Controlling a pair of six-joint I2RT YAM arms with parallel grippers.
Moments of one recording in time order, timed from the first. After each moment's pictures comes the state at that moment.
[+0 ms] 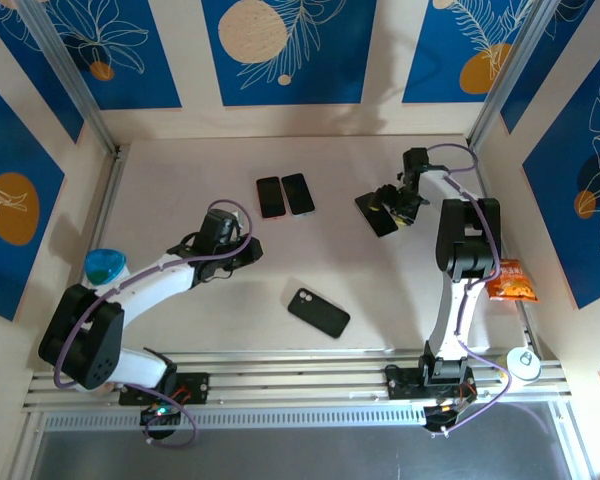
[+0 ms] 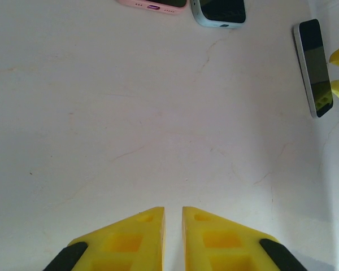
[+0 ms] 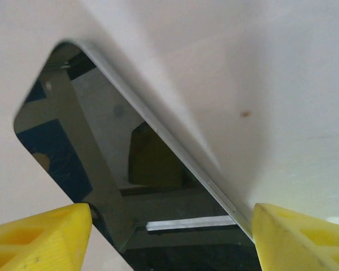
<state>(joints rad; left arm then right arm) -0.51 1.39 0.76 -0.16 0.19 -0.76 0.03 2.09 1.53 -0.72 -0.25 0.43</state>
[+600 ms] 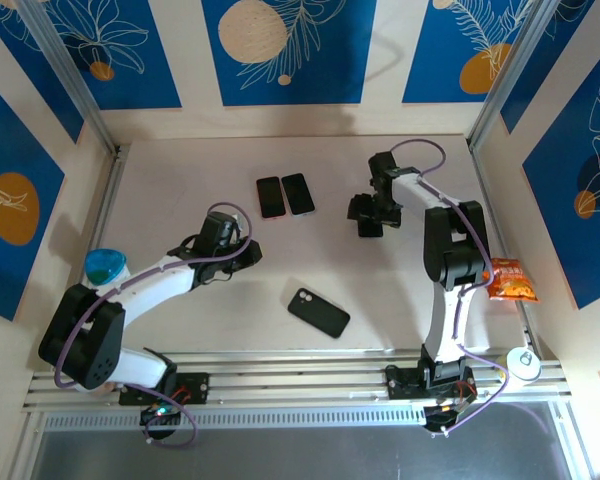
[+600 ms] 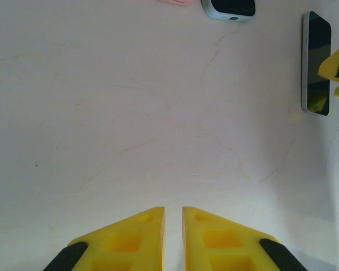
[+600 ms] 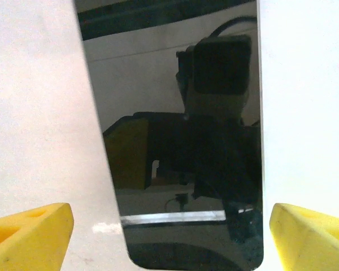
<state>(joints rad) -0.51 1.39 0.74 -0.15 0.19 -0.76 0.20 2.04 1.52 -0.78 -0.04 0.36</state>
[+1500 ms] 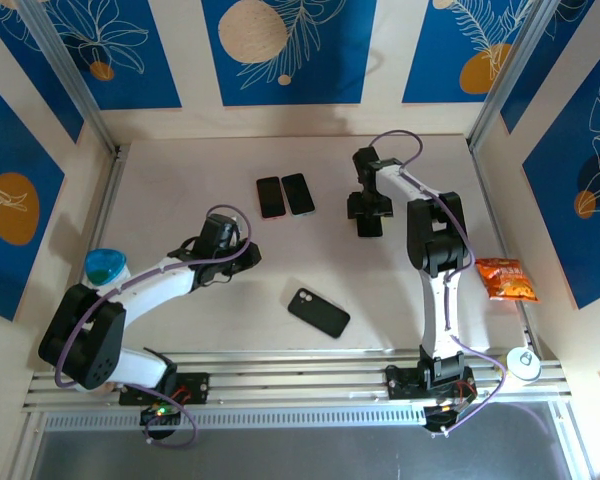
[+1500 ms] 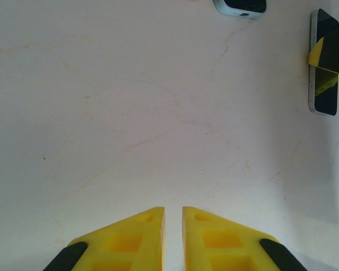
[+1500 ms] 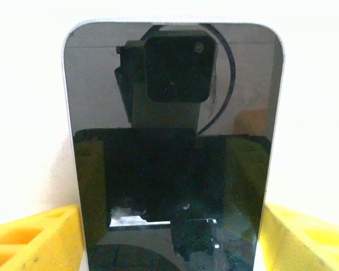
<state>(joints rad) -0.51 1.39 0.72 -0.14 0.18 -0.78 0.25 2.22 1.74 -0.89 0.12 0.23</state>
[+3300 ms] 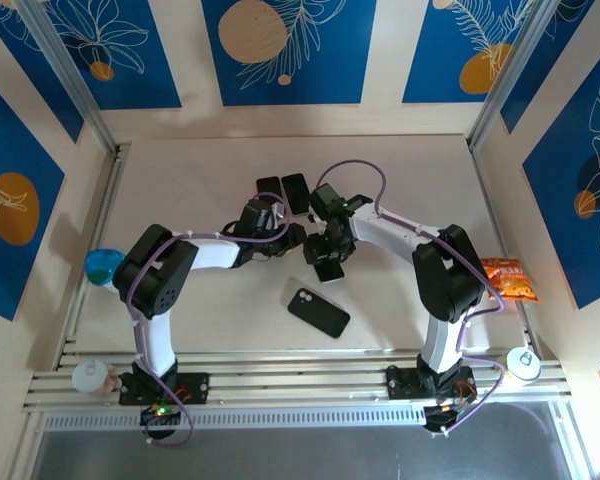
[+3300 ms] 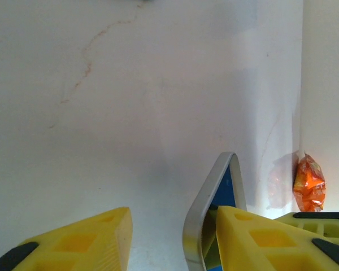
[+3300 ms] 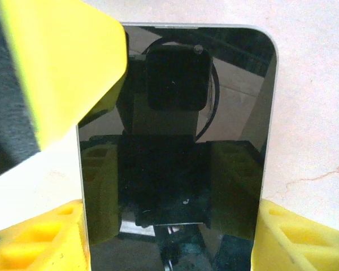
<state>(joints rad) -0.57 1.92 0.98 0.30 0.45 -0.95 0.62 1.83 1.32 -0.82 -0.08 0.29</state>
